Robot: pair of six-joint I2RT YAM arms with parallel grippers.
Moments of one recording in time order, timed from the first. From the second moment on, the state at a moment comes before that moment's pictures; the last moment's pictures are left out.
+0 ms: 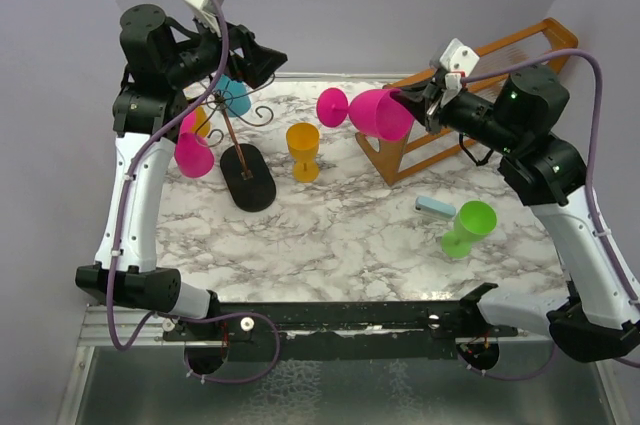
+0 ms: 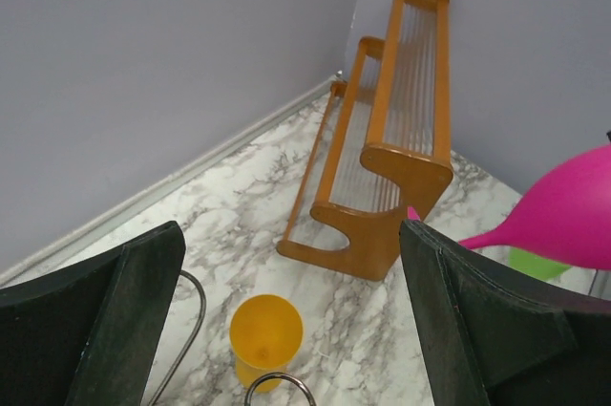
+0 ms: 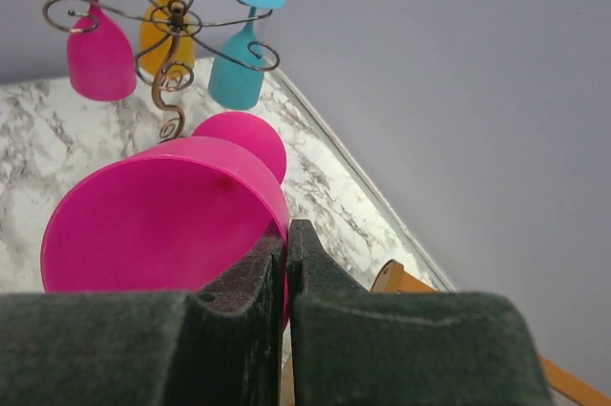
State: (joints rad) left arm -0.11 1.43 1.87 -0.40 0.74 -0.17; right arm 0.53 1.16 1.61 -0.49 -0.40 -0.38
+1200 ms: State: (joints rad) left arm -0.28 1.43 1.56 -0.29 0.83 -0.40; right arm 0.53 1.29 1.72 -0.41 -0.36 -0.24
